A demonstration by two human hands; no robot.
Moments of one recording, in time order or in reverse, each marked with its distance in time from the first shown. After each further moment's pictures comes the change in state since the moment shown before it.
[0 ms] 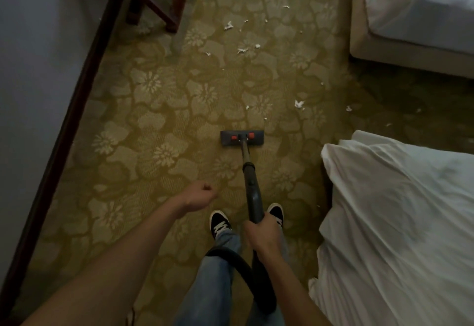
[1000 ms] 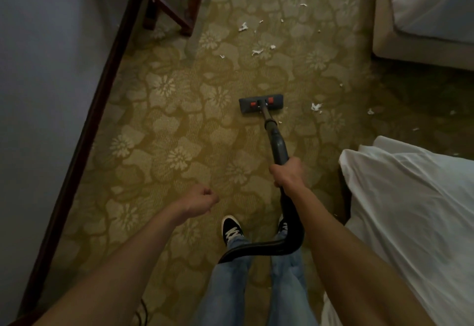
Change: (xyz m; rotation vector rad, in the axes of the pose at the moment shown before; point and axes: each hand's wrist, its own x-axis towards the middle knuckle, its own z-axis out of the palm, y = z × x) left_hand 0.011 0.002 -0.023 -0.008 0.067 -0.047; right_hand 0.119 -0.117 -0.060 0.030 0.060 -0.063
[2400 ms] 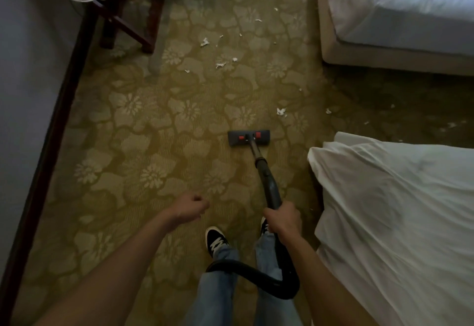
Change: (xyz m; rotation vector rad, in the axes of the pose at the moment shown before) left_hand -0.003 0.022 0.002 0.083 -0.068 0.053; right_hand -0.061 0.097 -0.007 0.002 0.058 0.151
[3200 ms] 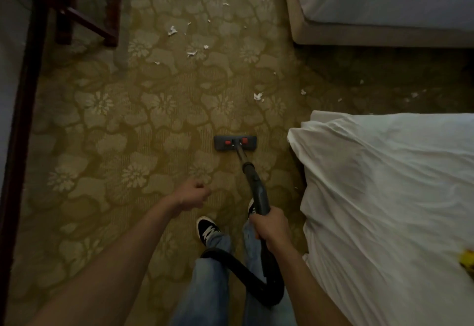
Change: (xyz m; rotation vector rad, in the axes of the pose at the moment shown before) left_hand 0.006 0.027 0.026 0.084 -0.113 0.002; right_hand -0.047 0.051 0.009 0.237 -0.085 0.092
